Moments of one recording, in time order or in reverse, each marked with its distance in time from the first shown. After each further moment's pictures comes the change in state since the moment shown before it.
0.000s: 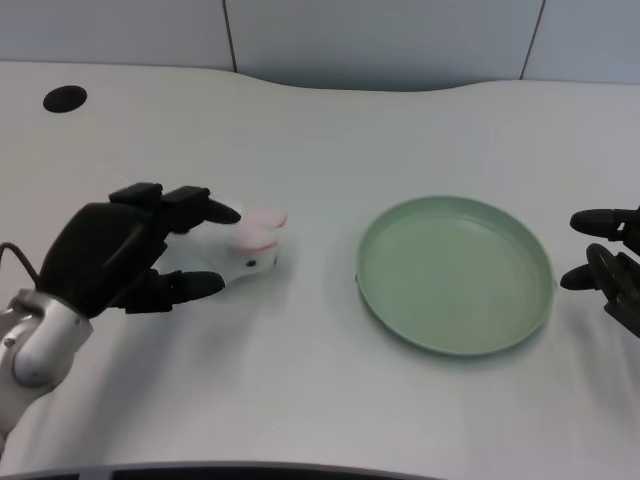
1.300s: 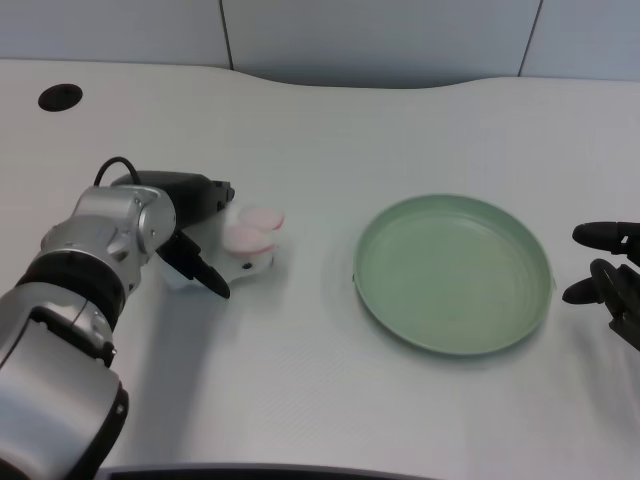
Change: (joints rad) left arm -0.562 -0.226 -0.376 0.615 0.085 0.595 -0.448; right arm 0.092 0.006 -0.004 -0.123 0.022 0.020 0.020
